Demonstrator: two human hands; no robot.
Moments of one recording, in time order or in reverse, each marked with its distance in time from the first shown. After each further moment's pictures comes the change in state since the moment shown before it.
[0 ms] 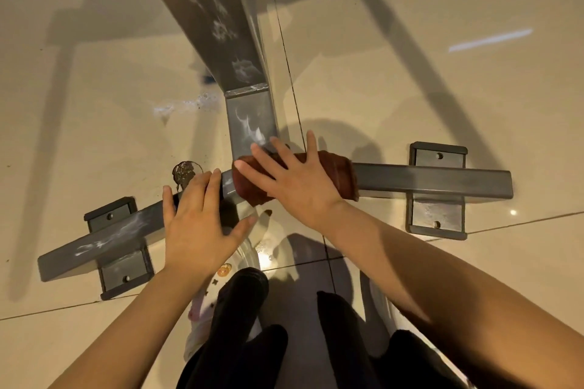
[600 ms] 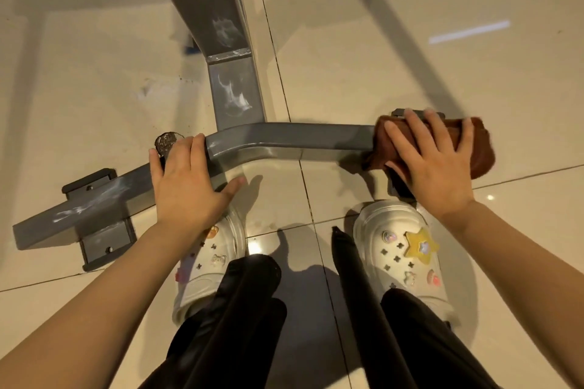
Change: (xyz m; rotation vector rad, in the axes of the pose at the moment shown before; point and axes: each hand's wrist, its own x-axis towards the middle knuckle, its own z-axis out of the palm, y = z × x) left_hand 0.005 0.008 0.006 0.050 0.047 -0.032; right_hand -0.171 0.092 0.064 -0.080 0.331 0.542
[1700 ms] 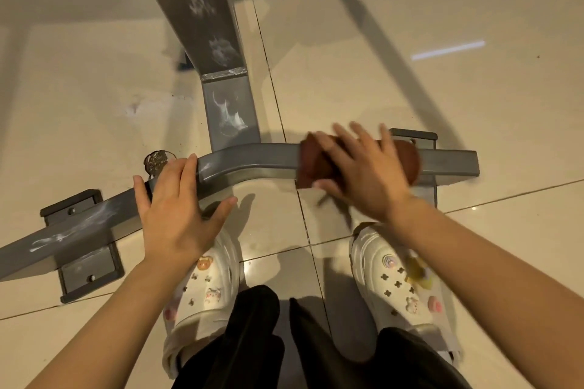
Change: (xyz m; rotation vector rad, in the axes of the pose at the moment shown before) left_hand -0.009 -0.006 0.002 -0.143 0.034 0.000; right_hand 0.063 -0.070 -0.027 0.156 -0.379 -0.100
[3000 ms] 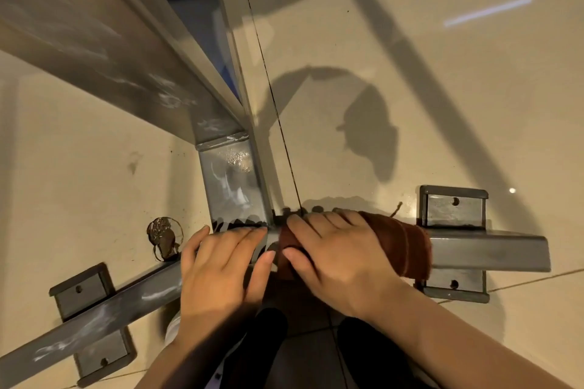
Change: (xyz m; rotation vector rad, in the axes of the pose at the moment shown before) left_hand 0.058 0.049 -0.009 -0.121 0.000 0.240; right_hand 0.050 -0.040 -0.014 0.326 0.022 -0.051
